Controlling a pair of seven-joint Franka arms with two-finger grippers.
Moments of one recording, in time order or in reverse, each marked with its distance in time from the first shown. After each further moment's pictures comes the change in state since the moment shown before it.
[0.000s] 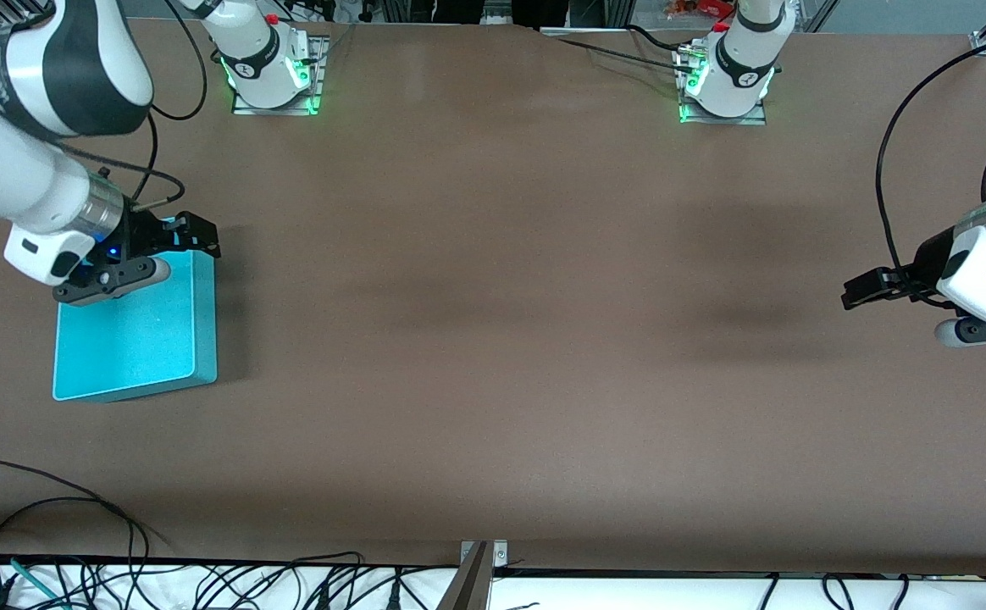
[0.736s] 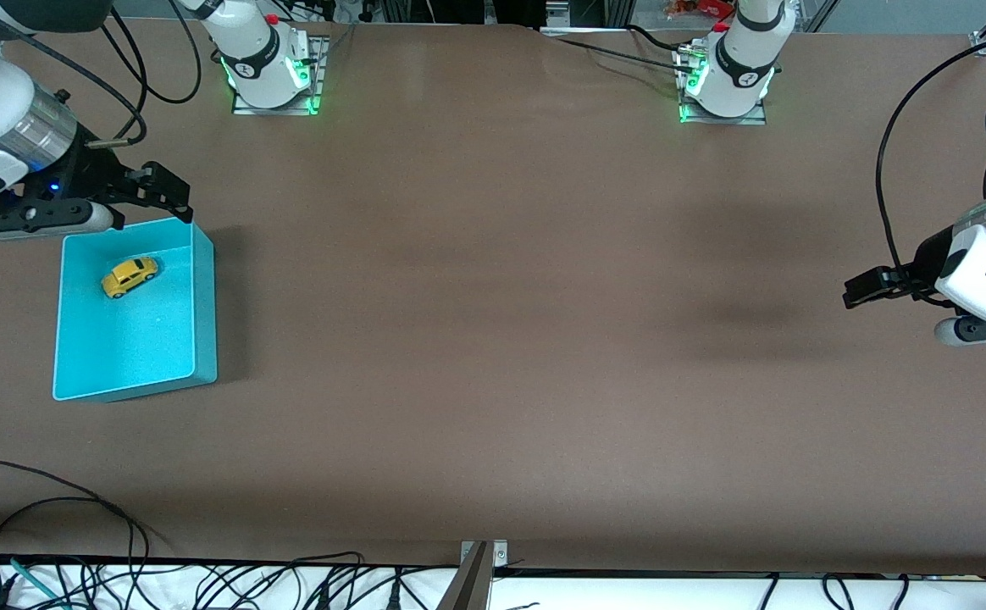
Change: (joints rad) left arm -0.061 -0.006 0.069 -0.001 0.000 -0.003 0.002; right arm 0.026 -0.120 -0.017 0.077 -0.002 -0.120 0.214
